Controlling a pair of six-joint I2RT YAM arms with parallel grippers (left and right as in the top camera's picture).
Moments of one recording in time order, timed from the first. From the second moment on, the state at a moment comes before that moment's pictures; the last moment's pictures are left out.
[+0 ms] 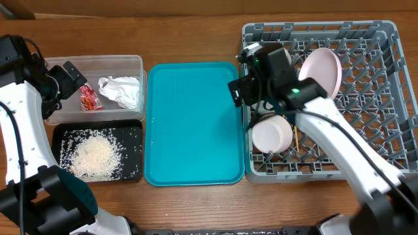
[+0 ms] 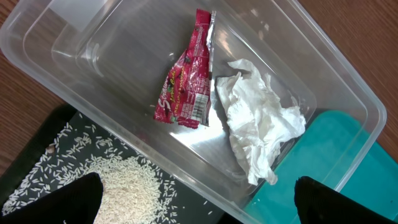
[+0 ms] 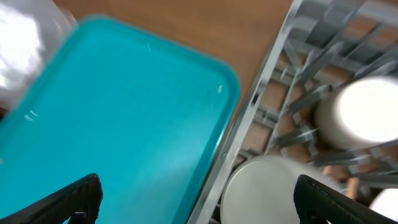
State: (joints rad) left arm 0.45 1.75 1.66 -1.08 0.13 -0.33; right arm 0.44 1.58 1.33 -0.59 -0.05 0.01
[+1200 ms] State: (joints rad) left arm 0.45 1.75 1.66 -1.09 0.13 -0.33; right arm 0.03 0.22 0.52 -0.31 -0.13 0.10
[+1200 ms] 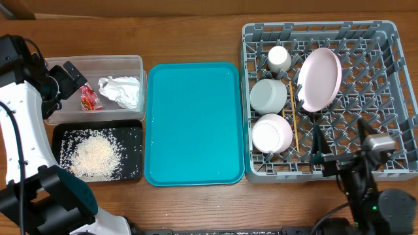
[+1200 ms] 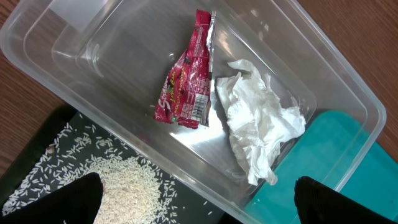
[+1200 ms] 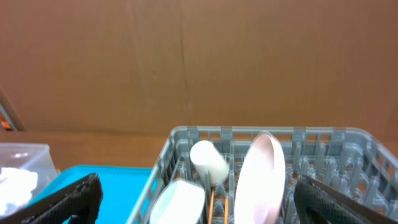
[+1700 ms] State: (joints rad) left arm 0.45 1.75 1.66 -1.08 0.13 -0.33; right arm 0.03 0.01 0.10 0.14 -0.14 0.20
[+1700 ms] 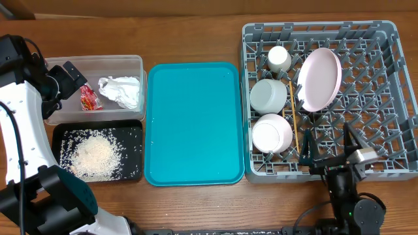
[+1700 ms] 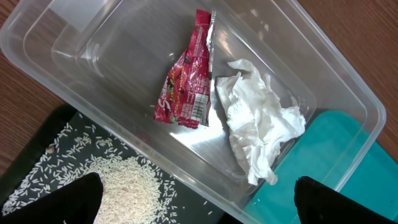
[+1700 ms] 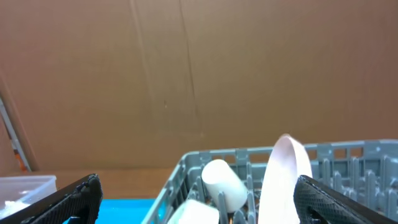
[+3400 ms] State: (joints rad) left arm 0.45 1.75 1.66 -1.08 0.13 -0.33; right arm 0.03 0.01 0.02 -0.02 -0.15 0.12
